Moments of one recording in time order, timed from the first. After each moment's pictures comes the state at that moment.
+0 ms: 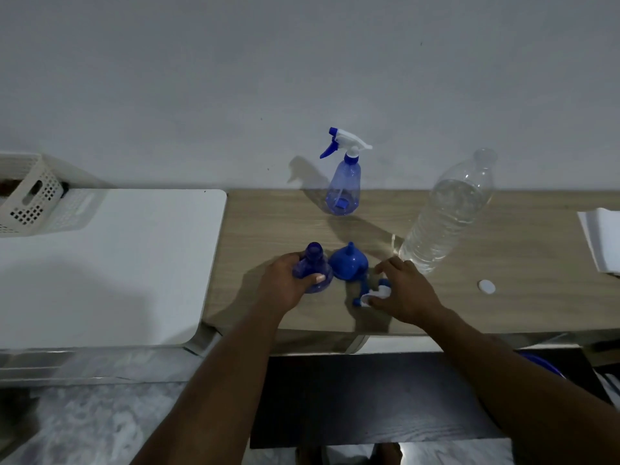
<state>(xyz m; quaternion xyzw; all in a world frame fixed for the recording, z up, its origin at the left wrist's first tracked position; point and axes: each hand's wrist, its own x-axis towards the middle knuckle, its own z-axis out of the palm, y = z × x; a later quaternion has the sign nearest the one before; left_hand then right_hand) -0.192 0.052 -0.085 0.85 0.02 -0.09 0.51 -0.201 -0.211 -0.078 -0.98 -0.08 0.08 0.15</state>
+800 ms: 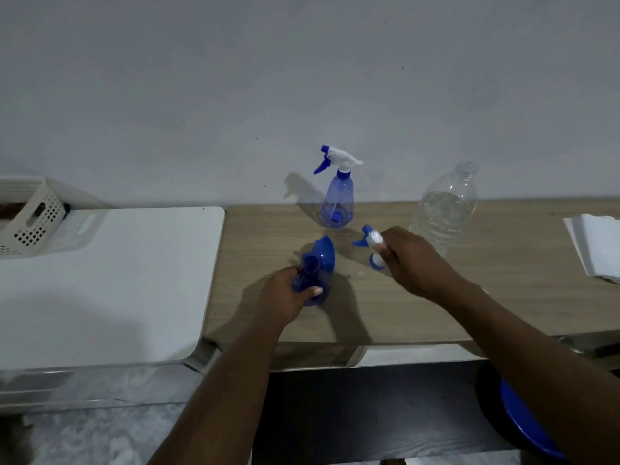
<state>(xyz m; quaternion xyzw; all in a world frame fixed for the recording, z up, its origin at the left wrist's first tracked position) -0.197 0.046 -0.080 0.85 0.06 -0.08 0.52 -0.184 -0.208 0.011 -0.96 -0.19 -0.06 0.20</state>
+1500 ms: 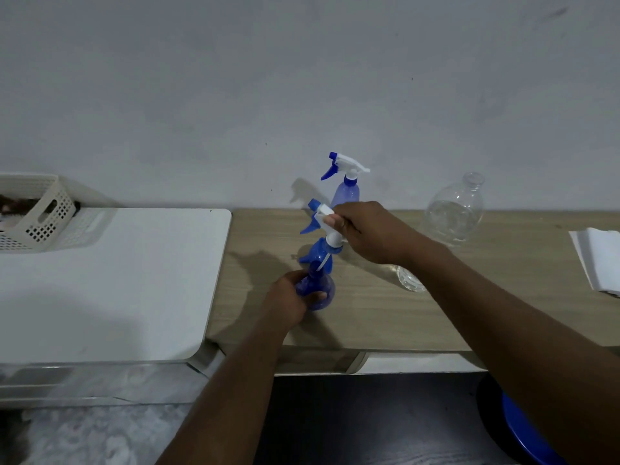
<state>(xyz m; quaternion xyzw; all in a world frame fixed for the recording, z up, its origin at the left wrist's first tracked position) -0.192 0.049 -0.082 0.81 0.04 -0.13 0.57 -0.159 -0.124 0.093 -0.94 -0.24 0.07 0.25</state>
